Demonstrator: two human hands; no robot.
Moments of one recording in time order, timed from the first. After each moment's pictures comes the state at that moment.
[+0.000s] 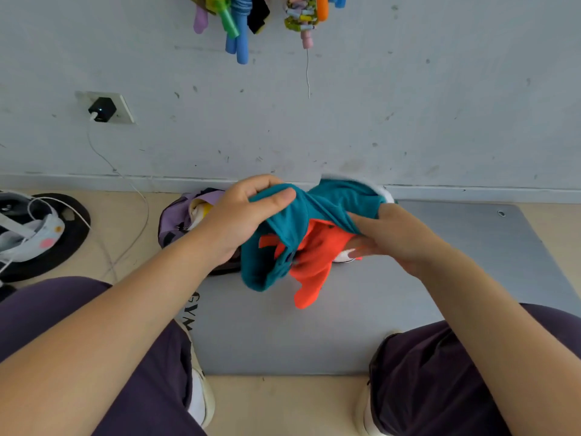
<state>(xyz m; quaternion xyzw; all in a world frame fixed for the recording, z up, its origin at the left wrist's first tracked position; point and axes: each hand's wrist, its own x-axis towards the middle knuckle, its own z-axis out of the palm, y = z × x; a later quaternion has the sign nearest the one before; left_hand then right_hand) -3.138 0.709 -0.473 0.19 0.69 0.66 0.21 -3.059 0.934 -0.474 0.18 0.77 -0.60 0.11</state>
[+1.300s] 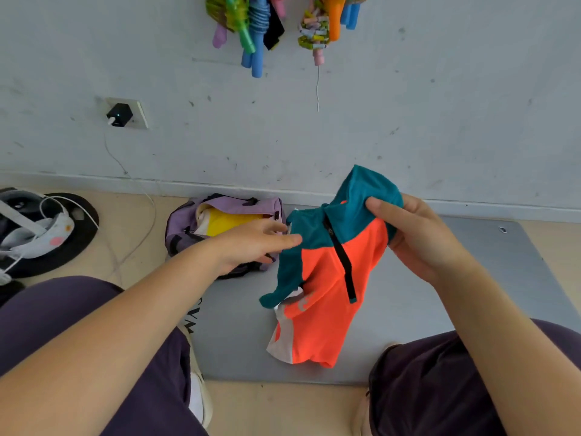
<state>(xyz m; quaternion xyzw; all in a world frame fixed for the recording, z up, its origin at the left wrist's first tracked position) -3.149 0.700 -0.510 0.17 0.78 0.48 0.37 -3.047 0.942 -0.457 0.03 0.66 -0.75 0.00</state>
